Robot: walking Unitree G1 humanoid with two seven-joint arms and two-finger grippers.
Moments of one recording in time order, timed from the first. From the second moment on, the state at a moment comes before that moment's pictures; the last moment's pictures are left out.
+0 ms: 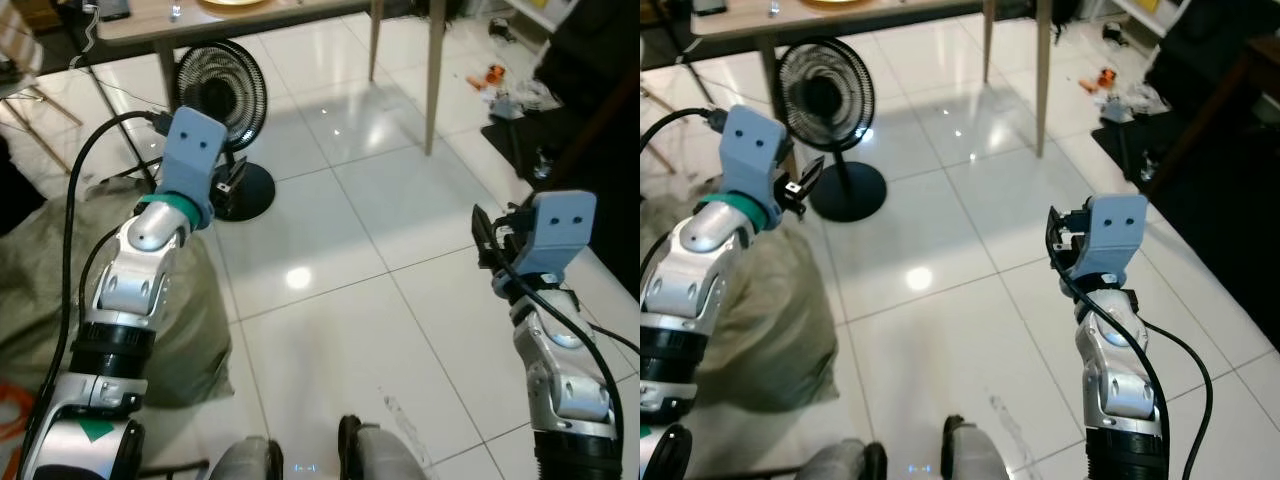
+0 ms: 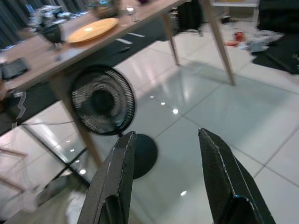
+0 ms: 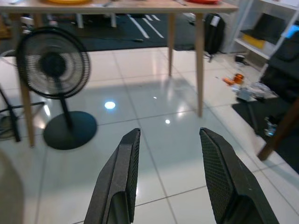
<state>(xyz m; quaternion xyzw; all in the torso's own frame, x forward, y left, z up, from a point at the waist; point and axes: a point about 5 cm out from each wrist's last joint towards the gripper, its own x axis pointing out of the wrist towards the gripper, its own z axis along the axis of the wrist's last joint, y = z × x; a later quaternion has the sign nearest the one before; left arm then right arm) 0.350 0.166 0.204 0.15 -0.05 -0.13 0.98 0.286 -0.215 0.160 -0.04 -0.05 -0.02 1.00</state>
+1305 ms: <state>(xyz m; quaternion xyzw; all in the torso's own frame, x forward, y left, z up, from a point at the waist) 0.352 0.155 0.208 0.11 -0.04 -0.14 0.98 0.286 -0.220 0.162 -0.03 -0.05 -0.04 1.00</state>
